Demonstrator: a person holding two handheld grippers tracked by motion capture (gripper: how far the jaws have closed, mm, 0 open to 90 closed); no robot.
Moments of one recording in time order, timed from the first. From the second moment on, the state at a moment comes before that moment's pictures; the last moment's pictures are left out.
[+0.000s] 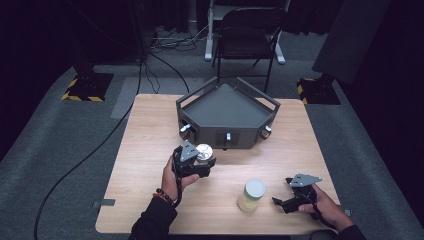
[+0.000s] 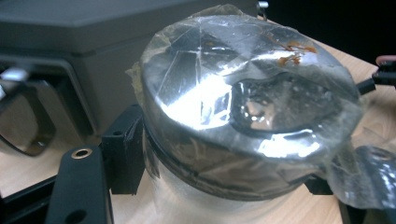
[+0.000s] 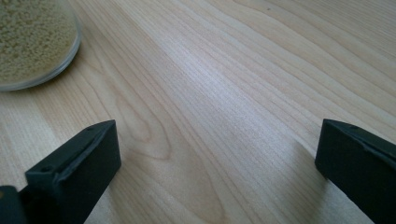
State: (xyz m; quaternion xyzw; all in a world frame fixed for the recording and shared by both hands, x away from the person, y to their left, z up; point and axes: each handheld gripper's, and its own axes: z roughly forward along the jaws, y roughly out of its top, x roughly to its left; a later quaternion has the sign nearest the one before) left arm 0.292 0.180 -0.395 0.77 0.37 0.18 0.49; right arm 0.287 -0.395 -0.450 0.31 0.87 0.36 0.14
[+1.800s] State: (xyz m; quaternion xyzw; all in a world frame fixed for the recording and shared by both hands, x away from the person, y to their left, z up) left arm 0.370 0.157 -0.323 0.74 0.37 0.23 0.52; right arm 0.287 -0.396 -0.450 0.31 0.87 0.36 0.14
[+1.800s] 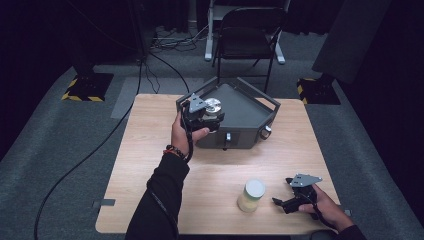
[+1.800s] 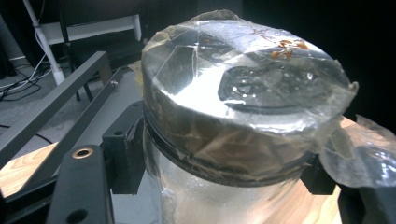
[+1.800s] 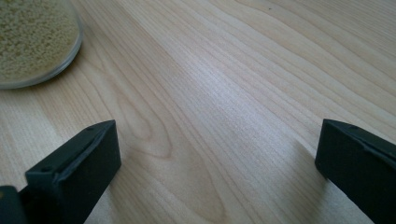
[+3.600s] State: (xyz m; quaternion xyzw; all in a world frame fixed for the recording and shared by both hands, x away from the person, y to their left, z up) left arm 0.430 0.130 -0.329 0.74 0.41 0.24 0.48; right arm 0.287 -0.397 -0.450 0.31 0.87 0.36 0.14
